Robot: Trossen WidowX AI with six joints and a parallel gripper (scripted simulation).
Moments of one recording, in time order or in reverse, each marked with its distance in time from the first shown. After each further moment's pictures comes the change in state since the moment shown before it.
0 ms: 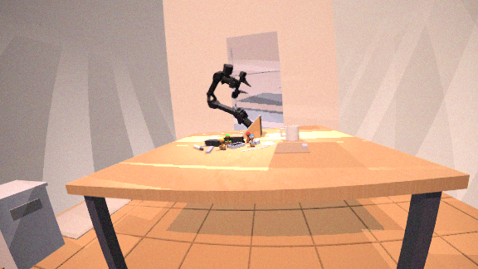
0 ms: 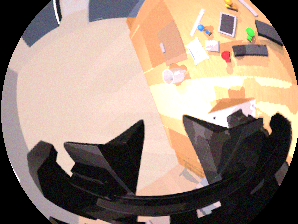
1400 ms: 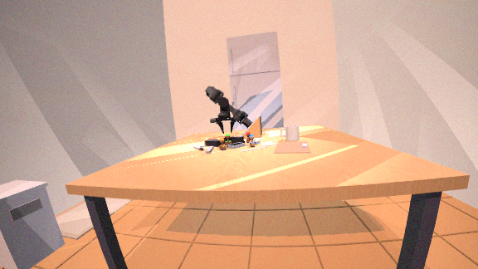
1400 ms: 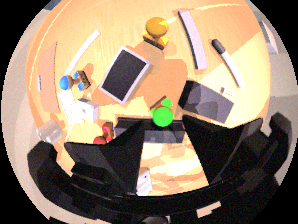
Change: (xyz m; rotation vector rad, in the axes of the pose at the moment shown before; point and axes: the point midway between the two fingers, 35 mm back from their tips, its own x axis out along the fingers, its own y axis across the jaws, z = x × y) arm 0.049 -0.233 0.191 -0.302 0.026 -1.016
